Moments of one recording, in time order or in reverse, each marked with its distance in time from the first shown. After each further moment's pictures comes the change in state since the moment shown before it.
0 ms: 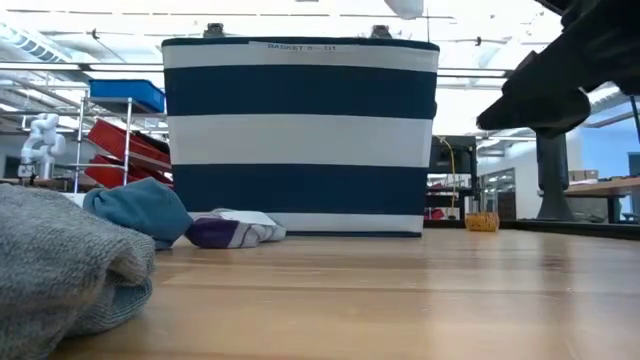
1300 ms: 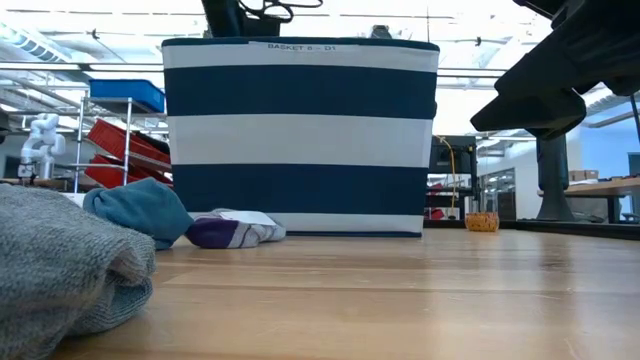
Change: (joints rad) left arm 0.788 0.158 -0.028 -0.515 0.512 -0.136; right arm -0.017 0.000 0.000 0.007 -0.007 0.027
